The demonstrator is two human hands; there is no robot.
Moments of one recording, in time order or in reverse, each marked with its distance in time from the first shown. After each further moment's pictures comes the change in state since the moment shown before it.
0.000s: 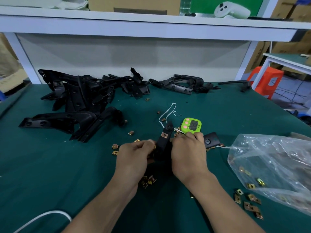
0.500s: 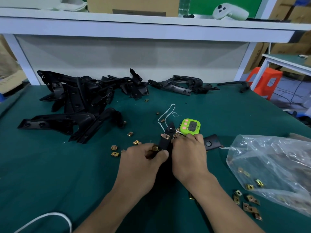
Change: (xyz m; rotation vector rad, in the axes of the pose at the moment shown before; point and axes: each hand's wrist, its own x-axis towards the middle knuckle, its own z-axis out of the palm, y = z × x) left_hand -0.011 0.001 -0.003 0.535 -0.093 0.348; right_hand 0.001 0.004 0.001 0.014 -0.010 0.008
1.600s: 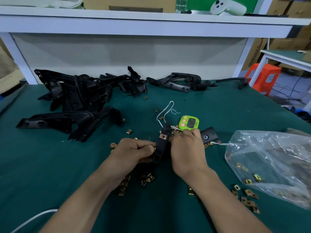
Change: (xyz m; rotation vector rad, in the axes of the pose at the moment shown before) left_hand 0.022 -0.013 -0.025 -0.445 -0.337 -0.215; right_hand -0.001 0.003 -0.002 -0.009 0.001 -0.082
